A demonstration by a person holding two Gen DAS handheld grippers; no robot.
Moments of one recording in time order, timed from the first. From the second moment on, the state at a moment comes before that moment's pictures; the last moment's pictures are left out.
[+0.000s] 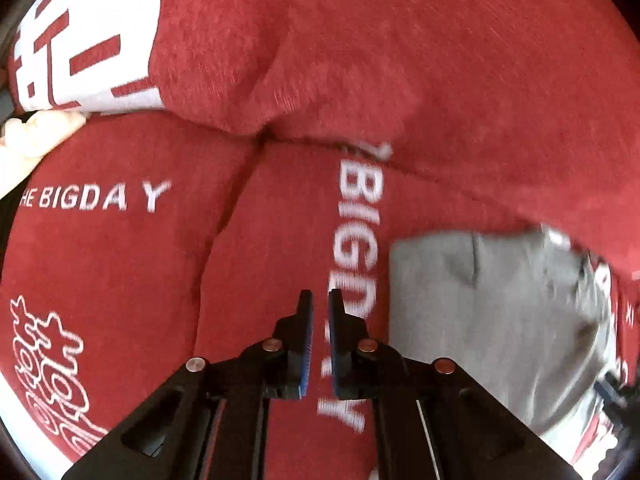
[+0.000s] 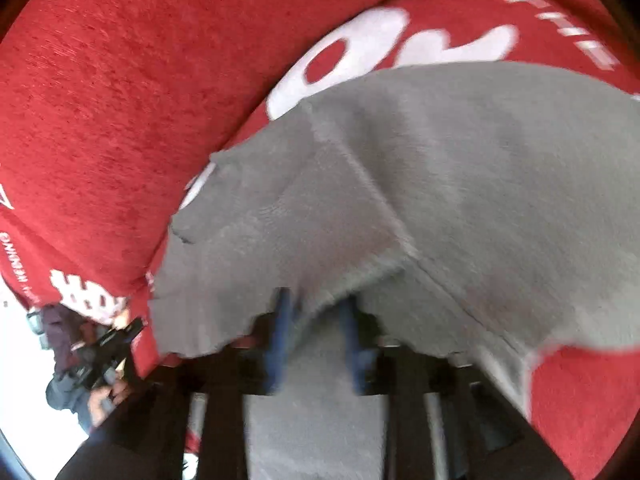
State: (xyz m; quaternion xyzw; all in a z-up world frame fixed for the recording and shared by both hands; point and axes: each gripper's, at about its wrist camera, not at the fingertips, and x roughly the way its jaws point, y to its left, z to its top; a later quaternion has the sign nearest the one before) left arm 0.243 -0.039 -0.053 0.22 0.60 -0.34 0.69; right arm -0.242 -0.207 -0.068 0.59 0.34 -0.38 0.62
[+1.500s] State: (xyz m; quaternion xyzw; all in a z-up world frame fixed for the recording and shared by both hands) left arm 0.139 0.121 -0.035 0.16 0.62 -0.30 0.71; right arm 0.165 -0.138 -0.099 0.26 0.59 -0.09 0.76
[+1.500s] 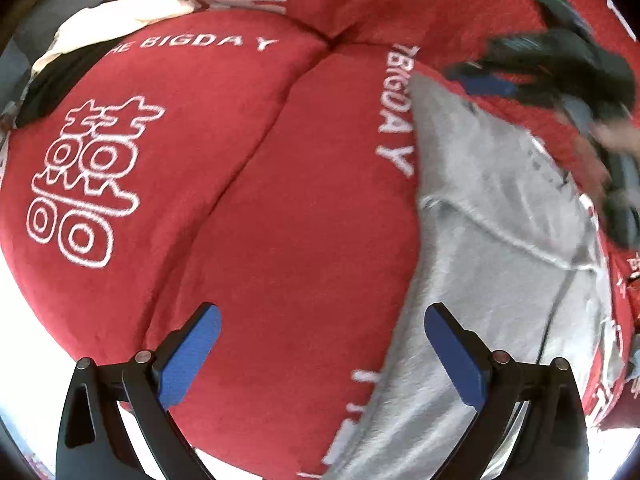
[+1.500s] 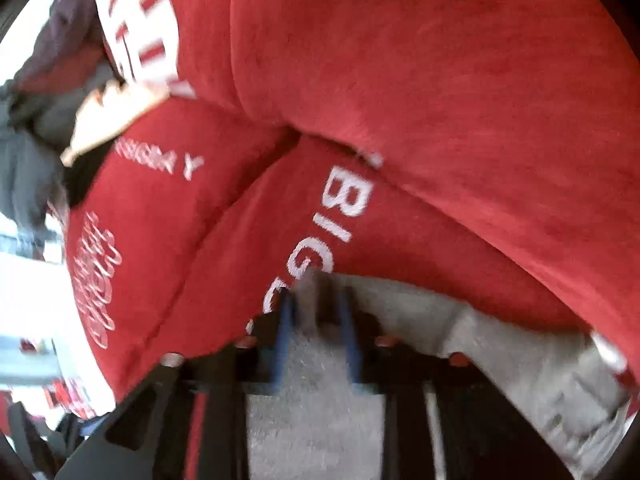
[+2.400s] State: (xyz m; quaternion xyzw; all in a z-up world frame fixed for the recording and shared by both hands) left arm 0.049 -0.007 -0.007 0.26 0.57 -0.36 0.69; right arm -0.212 -0.219 -0.079 0.55 0.41 -0.40 0.60
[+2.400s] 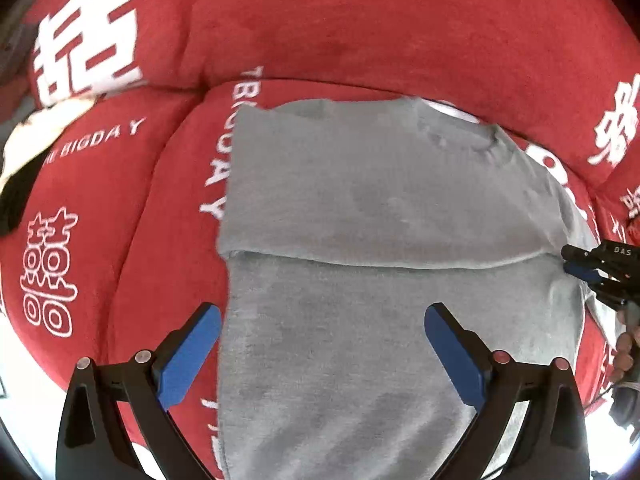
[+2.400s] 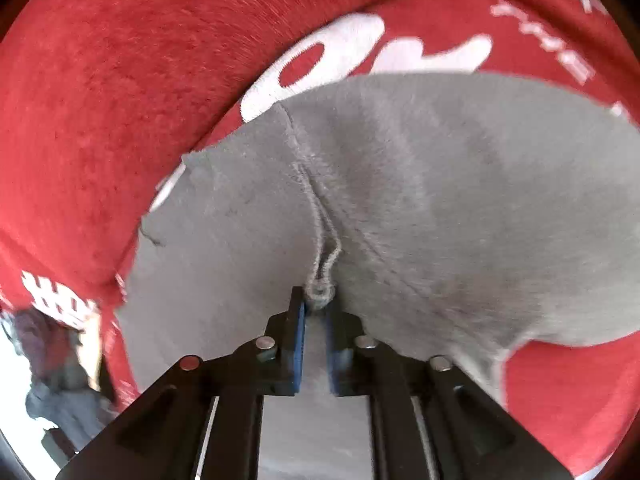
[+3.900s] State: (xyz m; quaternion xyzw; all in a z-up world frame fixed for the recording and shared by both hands) left arm -0.150 -0.116 -0.043 0.41 0.62 -0.42 0.52; right arm -0.402 -0.156 -0.046 0.60 0.38 -0.40 0.58
